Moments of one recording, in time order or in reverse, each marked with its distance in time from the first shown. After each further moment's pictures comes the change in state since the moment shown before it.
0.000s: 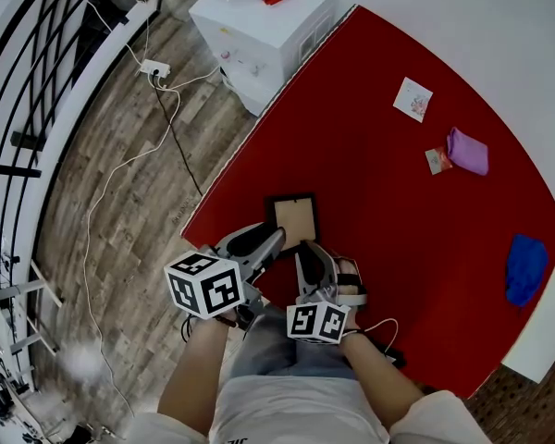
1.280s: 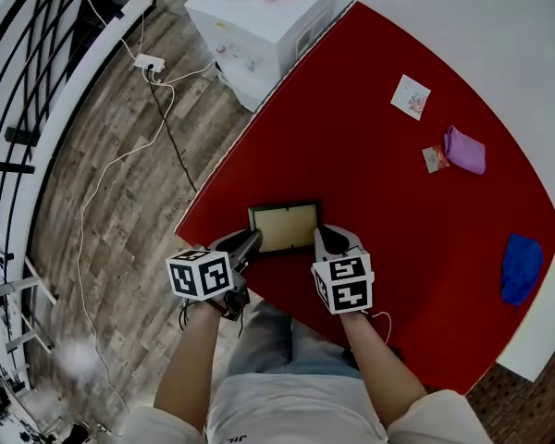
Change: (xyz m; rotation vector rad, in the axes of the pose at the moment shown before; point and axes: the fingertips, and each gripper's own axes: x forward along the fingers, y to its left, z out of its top) left arm 0.005 0.083 -0.059 -0.105 0.089 0.129; right arm 0.021 -0.040 -0.048 0.752 0.170 0.169
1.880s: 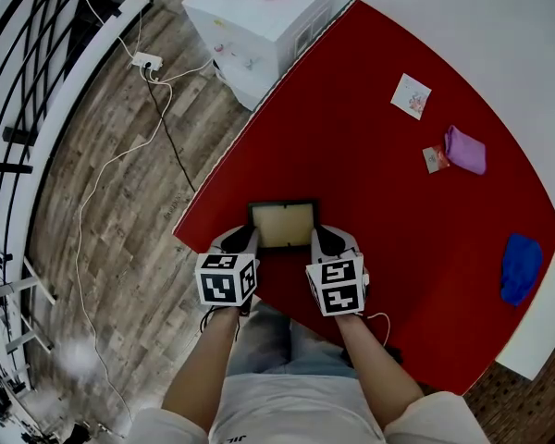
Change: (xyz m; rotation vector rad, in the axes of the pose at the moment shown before) left arm 0.011 0.021 0.003 0.252 0.013 0.317; right arm 0.007 0.003 -0.001 -0.035 0.011 -0.038
